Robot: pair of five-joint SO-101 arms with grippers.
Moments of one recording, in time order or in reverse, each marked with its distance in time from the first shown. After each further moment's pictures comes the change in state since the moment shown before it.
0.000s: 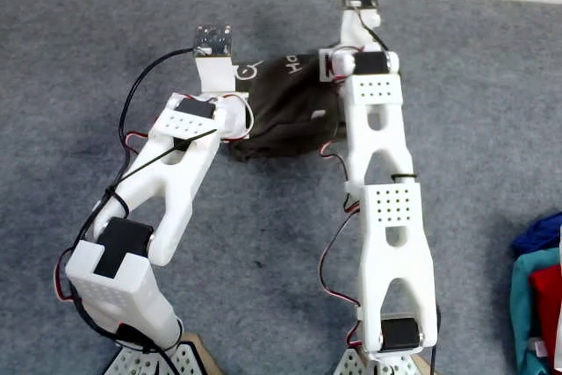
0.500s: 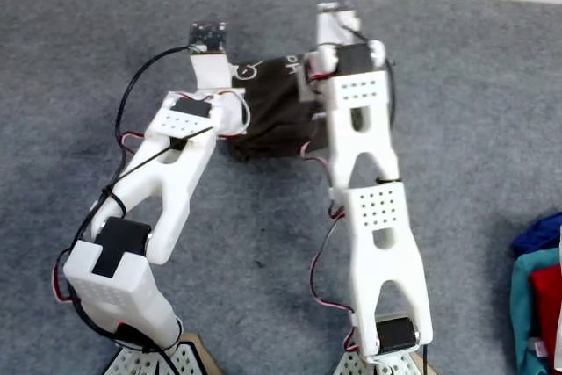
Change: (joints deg) left arm -1.7 0.0 0.1 -2.7 0.0; right arm -7.4 -1.9 -15.8 33.2 -1.2
